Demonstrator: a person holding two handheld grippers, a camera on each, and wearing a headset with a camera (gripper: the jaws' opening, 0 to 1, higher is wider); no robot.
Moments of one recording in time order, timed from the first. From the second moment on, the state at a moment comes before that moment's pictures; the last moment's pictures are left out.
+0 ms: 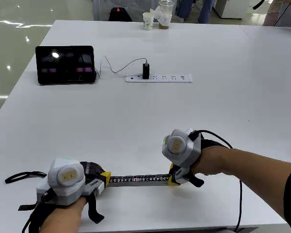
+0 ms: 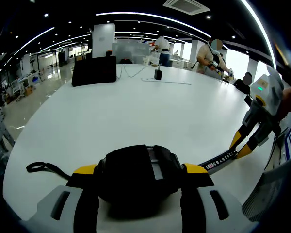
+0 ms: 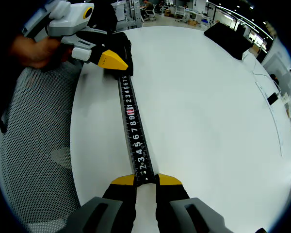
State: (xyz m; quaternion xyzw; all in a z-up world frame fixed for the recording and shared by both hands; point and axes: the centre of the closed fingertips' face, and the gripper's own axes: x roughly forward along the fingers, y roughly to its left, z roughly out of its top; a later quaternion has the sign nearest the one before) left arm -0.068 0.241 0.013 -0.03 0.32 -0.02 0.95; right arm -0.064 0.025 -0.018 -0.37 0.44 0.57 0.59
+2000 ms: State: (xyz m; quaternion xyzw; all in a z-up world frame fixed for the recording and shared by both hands) left arm -0.069 0.241 0.014 -0.03 0.32 -0.02 0.95; right arm -0.069 0.052 -0.019 -0.36 0.44 0.58 0.58
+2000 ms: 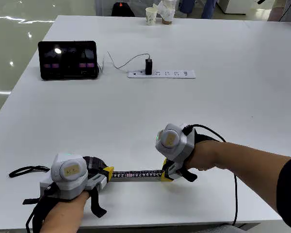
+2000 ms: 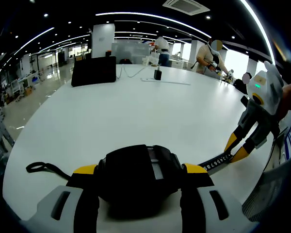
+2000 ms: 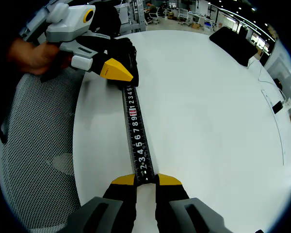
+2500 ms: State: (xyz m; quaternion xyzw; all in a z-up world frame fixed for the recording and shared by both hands) left arm -0.069 0.240 0.014 -0.03 0.32 -0.02 0.95; right arm -0.070 0.056 -0.018 -0.36 0.43 0.58 0.58
